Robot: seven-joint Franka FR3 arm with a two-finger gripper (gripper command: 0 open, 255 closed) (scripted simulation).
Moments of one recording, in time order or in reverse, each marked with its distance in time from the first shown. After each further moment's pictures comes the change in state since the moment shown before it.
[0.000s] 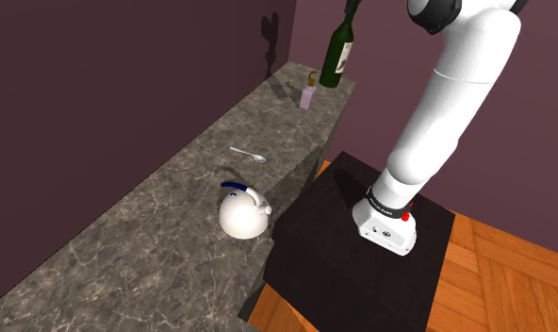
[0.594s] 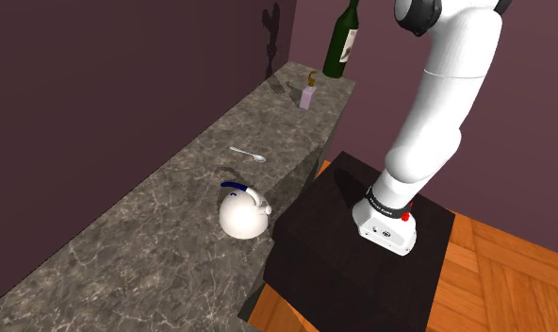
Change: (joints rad) arm -0.066 0.102 -0.013 0.253 0.071 -0.169 -0.022
